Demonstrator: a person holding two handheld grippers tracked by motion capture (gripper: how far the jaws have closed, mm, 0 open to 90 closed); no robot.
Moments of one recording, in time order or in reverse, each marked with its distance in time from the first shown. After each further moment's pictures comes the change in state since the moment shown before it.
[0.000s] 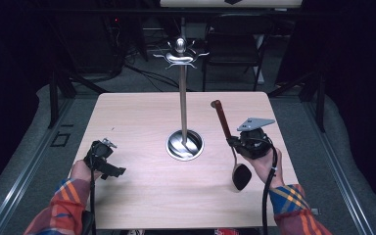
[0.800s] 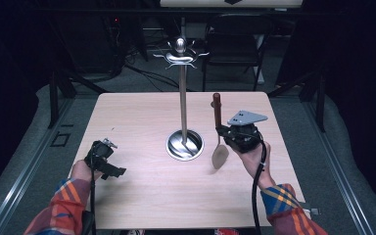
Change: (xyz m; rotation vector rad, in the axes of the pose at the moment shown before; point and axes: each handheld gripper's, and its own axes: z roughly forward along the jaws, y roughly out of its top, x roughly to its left) left arm 0.000 0.001 0.002 0.011 -0.004 0.003; right arm 0.018 0.030 0.000 -0.080 -0.064 -0.053
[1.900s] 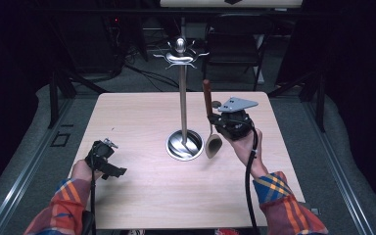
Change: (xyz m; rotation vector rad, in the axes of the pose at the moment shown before) left arm -0.001 0.001 0.001 -0.003 -0.008 0.009; right arm 0.004 0.033 0.028 -0.256 -0.008 0.023
